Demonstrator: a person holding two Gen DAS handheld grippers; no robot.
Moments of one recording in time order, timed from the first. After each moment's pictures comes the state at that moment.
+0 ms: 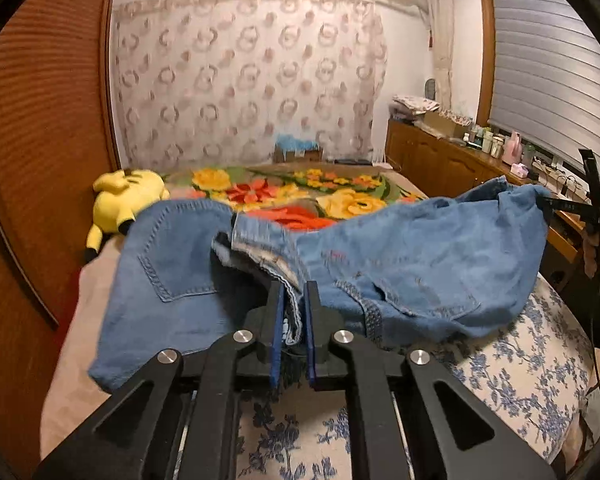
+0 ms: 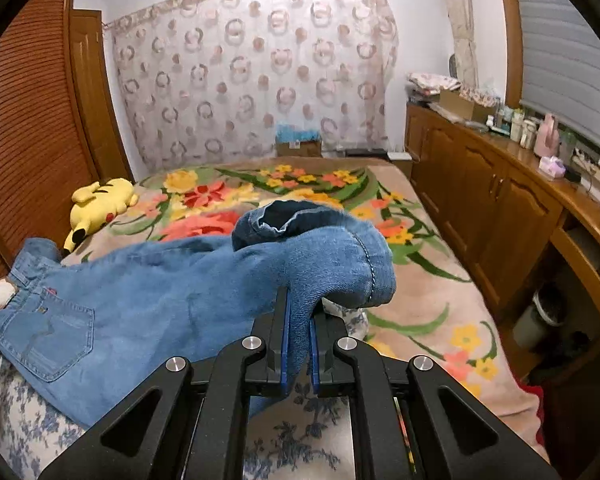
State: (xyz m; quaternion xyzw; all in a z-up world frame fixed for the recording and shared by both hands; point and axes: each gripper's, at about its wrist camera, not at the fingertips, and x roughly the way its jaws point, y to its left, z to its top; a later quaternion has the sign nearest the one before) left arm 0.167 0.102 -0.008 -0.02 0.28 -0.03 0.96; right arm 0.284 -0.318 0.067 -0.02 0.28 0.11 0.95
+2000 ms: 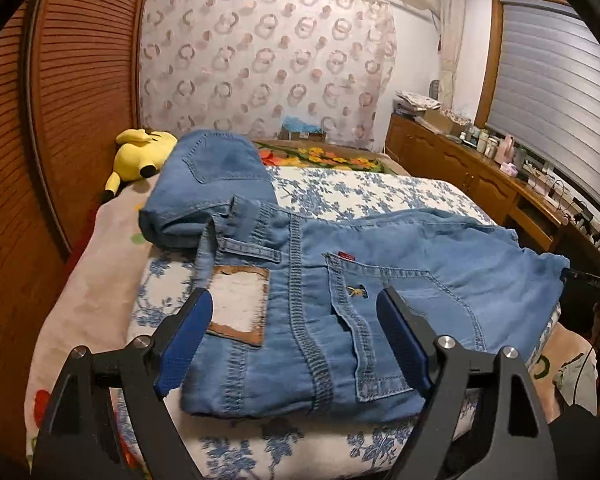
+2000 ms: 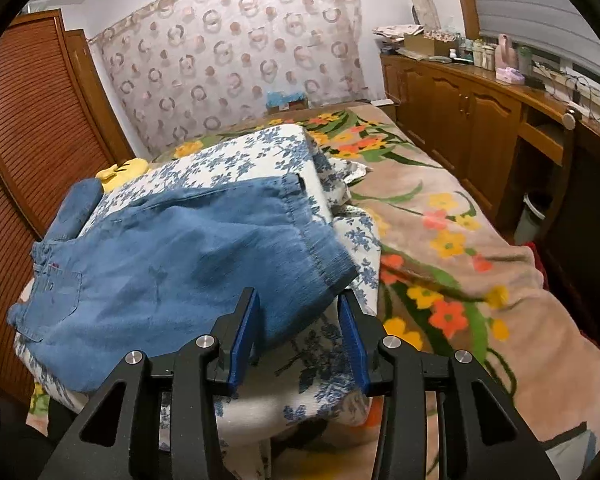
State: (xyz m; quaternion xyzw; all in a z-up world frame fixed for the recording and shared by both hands) left arm 0.027 0.108 -0.053 -0.06 0.30 -0.02 0.95; right arm 0.085 -0.405 -0.014 0.07 0.33 0.10 0.94
